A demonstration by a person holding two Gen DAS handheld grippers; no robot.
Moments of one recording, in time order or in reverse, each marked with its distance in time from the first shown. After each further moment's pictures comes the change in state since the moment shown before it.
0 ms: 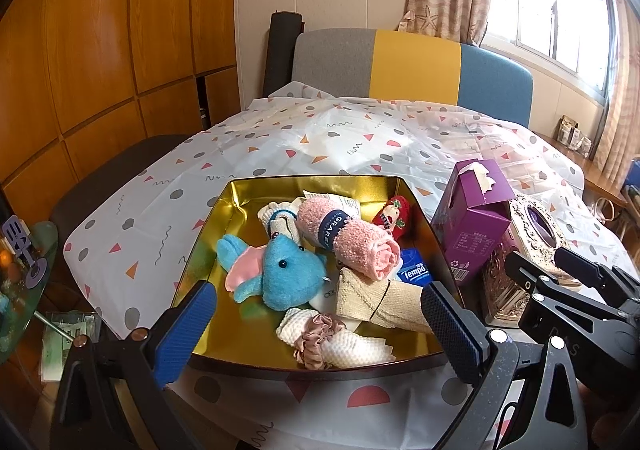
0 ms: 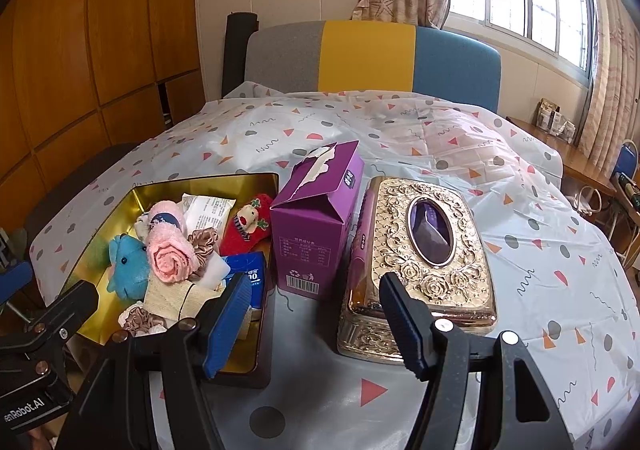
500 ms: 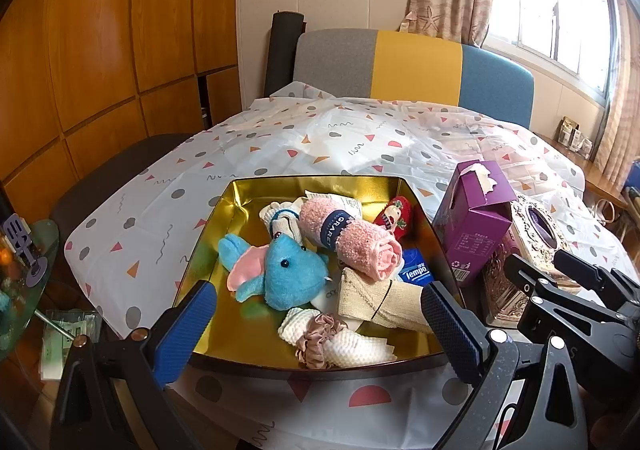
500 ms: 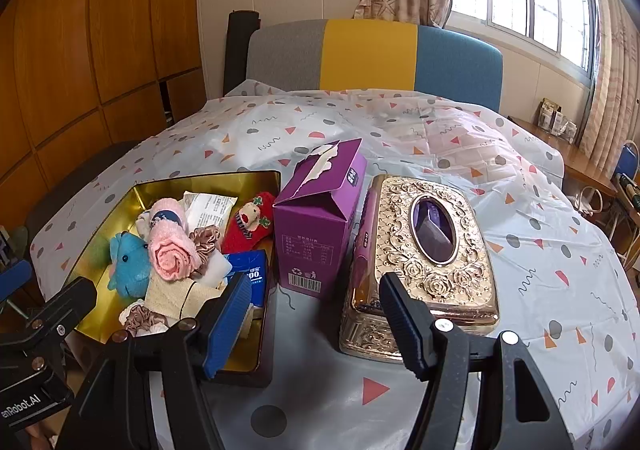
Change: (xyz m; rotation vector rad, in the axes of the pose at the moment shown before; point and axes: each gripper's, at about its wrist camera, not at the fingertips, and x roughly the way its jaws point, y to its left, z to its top) left arm 0.000 0.001 0.000 -0.006 0.002 0.000; right arm 0.000 0.002 0.000 -0.001 0.006 0.002
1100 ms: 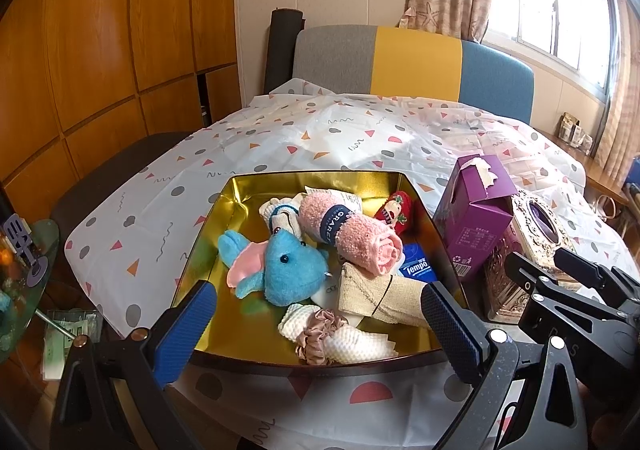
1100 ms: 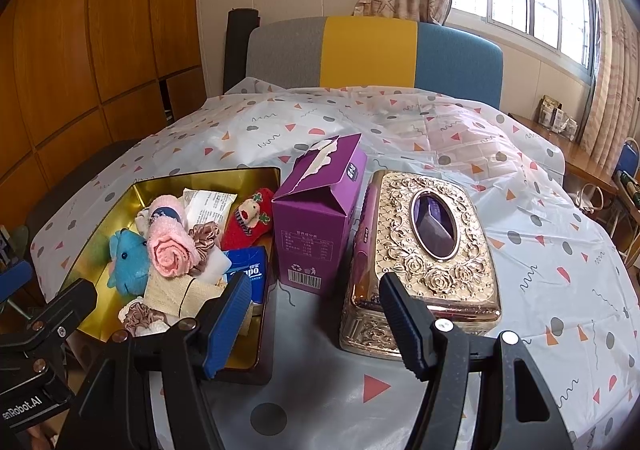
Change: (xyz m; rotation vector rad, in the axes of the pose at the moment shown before) left arm 0.001 0.001 -0.004 0.005 0.008 0.004; right arm 0.003 -0.002 -0.003 0.006 0.010 0.002
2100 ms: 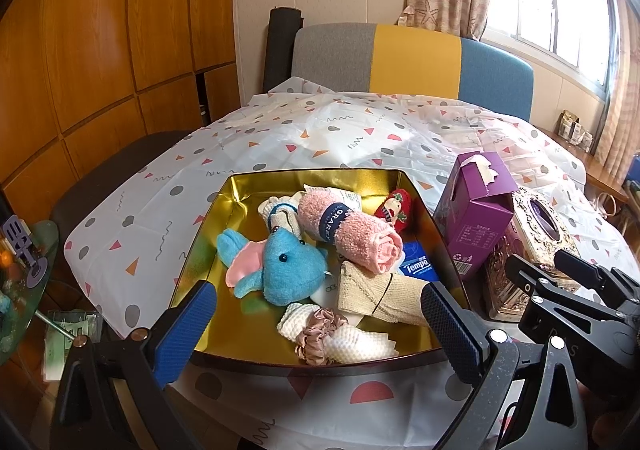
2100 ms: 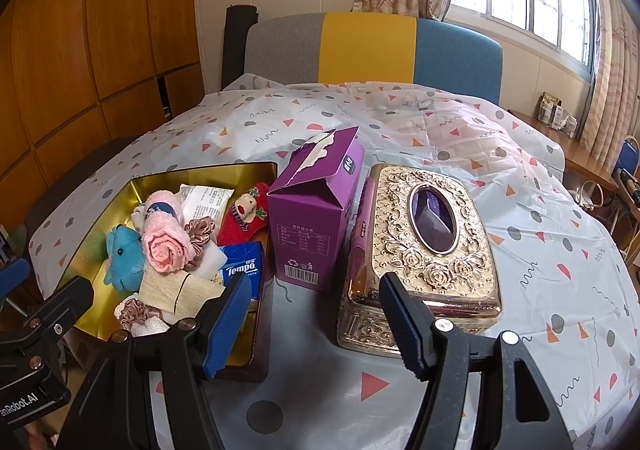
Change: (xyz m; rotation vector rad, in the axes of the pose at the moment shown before) left arm 0.002 -0.002 -0.002 0.007 0.001 -0.006; right arm 0.005 -0.002 -0.002 0.004 0.015 -0.004
